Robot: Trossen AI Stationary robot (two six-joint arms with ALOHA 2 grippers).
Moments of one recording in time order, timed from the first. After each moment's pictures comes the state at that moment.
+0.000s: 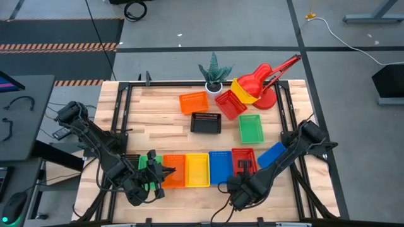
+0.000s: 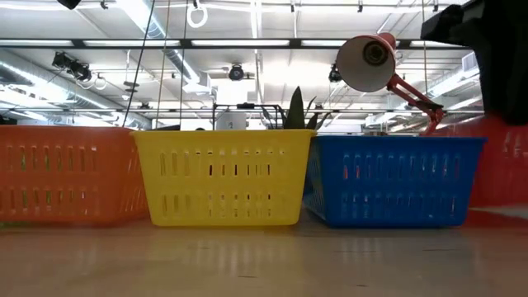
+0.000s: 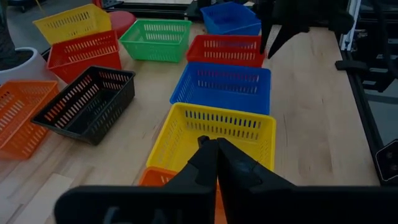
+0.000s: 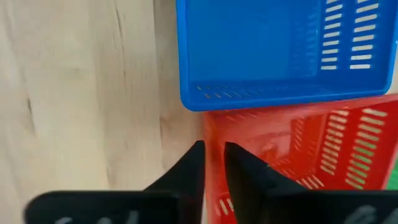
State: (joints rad) left arm -0.83 1.41 0.98 -0.41 -0.95 -0.72; right arm 0.69 1.94 1.49 -1.13 0.27 0.72
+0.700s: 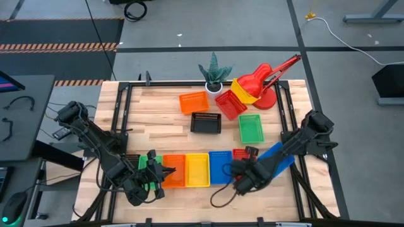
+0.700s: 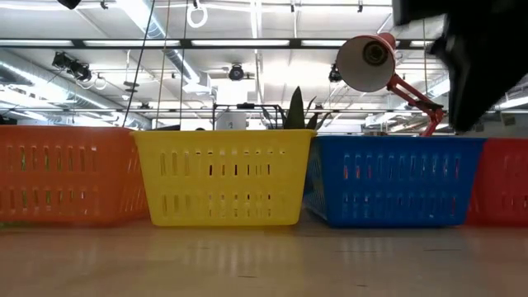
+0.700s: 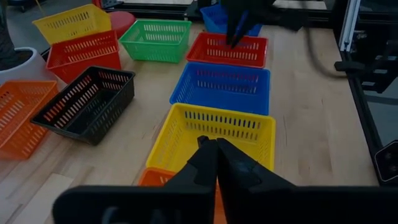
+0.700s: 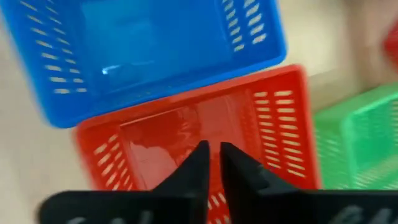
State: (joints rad) left arm -0.83 1.41 0.98 -0.40 -0.95 -0.72; right arm 0.60 1.78 1.26 -1.07 0.37 0.89
